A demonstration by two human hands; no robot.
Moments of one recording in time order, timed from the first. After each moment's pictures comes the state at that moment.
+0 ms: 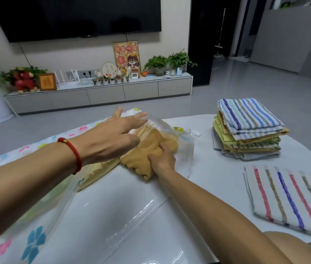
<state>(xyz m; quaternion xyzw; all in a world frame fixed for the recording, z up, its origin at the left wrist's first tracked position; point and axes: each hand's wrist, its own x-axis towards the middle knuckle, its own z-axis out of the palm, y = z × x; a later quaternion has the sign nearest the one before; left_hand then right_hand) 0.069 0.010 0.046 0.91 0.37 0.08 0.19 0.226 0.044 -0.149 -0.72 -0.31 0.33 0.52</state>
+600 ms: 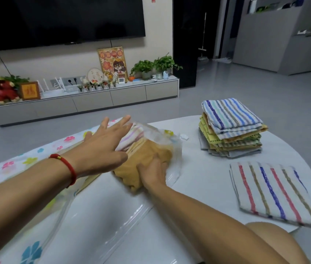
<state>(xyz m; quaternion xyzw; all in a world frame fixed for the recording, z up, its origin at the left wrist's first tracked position) 0.075 0.022 0.028 0.91 0.40 0.03 0.11 0.215 0.022 -0.143 -0.76 -0.36 0.28 0.46</state>
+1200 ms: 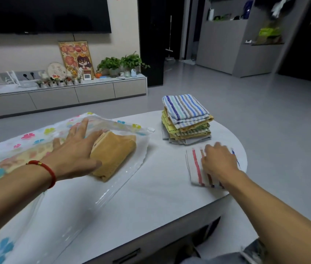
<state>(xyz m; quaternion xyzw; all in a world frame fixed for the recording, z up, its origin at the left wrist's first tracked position) 0.081 0.006 -0.015 0.91 0.42 0.02 0.06 0.409 -0.187 -0.091 -0.94 -0.35 0.01 0.03</state>
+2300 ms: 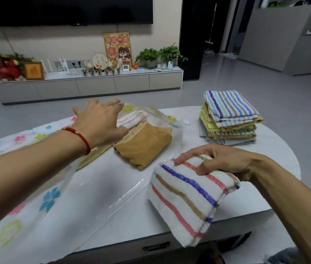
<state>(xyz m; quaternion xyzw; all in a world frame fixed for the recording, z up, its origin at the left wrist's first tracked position) 0.062 0.011 0.027 0.87 0.48 0.05 -0.08 0.349 -0.149 -0.040 -0.52 -0.53 0.62 0.25</state>
